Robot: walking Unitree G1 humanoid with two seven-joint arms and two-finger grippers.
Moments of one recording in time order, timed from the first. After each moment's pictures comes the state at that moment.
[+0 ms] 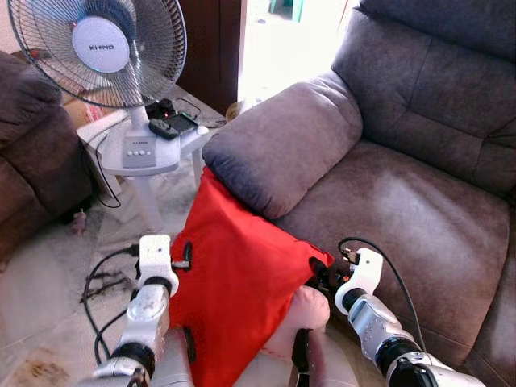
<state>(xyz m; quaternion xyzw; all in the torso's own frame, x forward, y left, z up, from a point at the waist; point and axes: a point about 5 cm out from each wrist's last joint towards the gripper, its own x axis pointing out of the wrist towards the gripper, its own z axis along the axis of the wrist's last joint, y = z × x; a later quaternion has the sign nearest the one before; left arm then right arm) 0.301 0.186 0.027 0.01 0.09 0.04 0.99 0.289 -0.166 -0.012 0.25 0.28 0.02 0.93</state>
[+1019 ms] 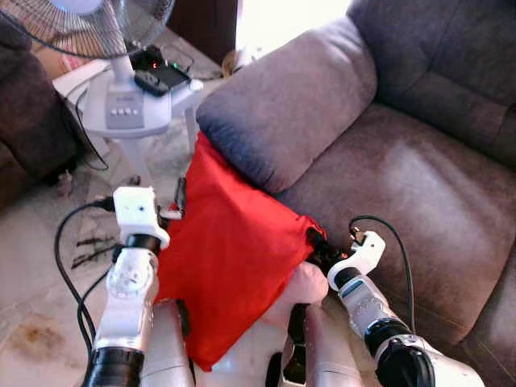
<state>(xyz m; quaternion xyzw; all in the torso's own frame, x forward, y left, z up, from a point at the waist) 0.300 0.177 0.142 0.04 -0.13 0.00 0.99 0.316 -0.147 0.017 0.41 0.18 0.03 0.89</state>
